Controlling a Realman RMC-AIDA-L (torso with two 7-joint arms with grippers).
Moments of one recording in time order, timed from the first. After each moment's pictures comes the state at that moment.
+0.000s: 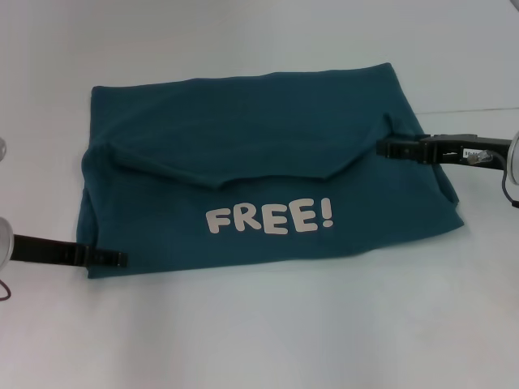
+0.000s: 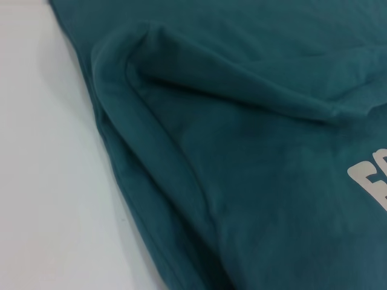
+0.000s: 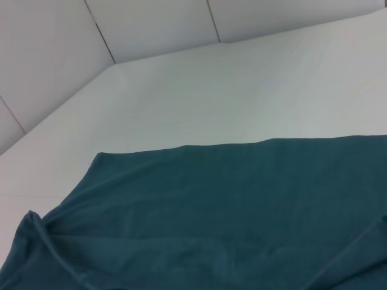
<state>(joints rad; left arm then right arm) -0.65 -2.08 0.79 0.84 2.57 1.21 -2.35 0.57 2.09 -0.77 -0.88 -2.11 -1.04 2.05</state>
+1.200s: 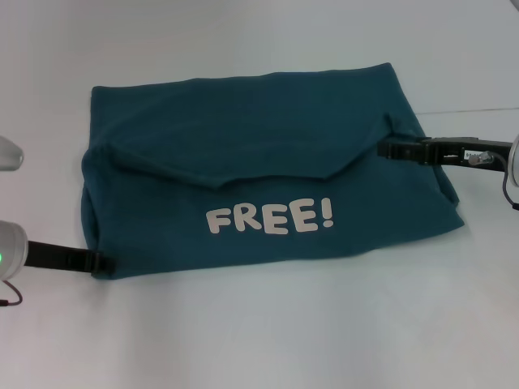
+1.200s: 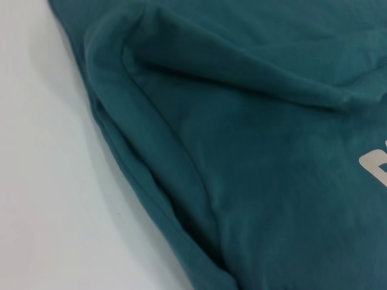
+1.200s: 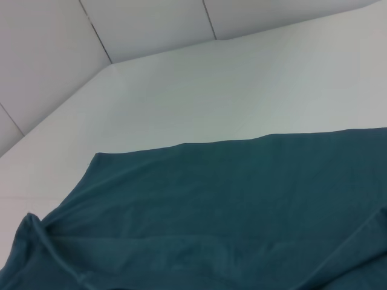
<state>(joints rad) -0.67 -2.10 0.79 0.78 2.60 1.15 -2.34 0.57 2.09 -0.77 -0.88 -2.11 -1.04 2.07</state>
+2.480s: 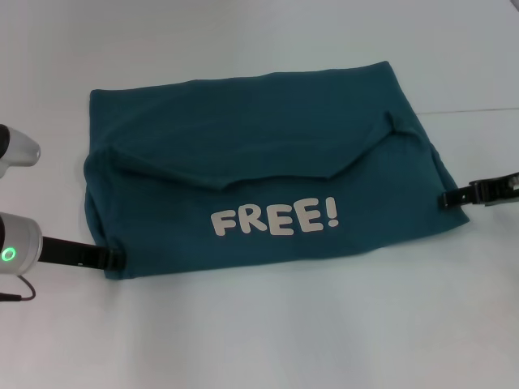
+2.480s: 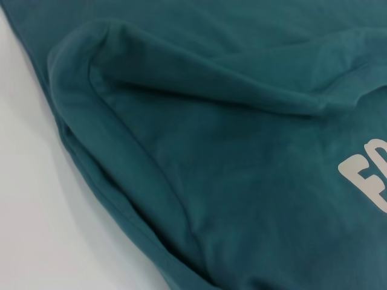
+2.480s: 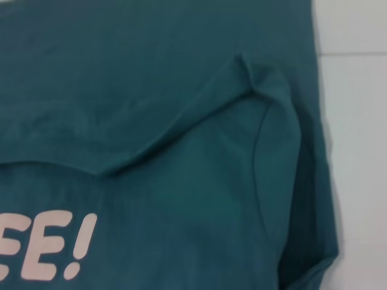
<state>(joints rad) -0.69 -2.11 0.81 0.78 2.59 1.16 -2.33 0.63 2.08 -0.77 -1.07 -2.73 -1.24 2.57</state>
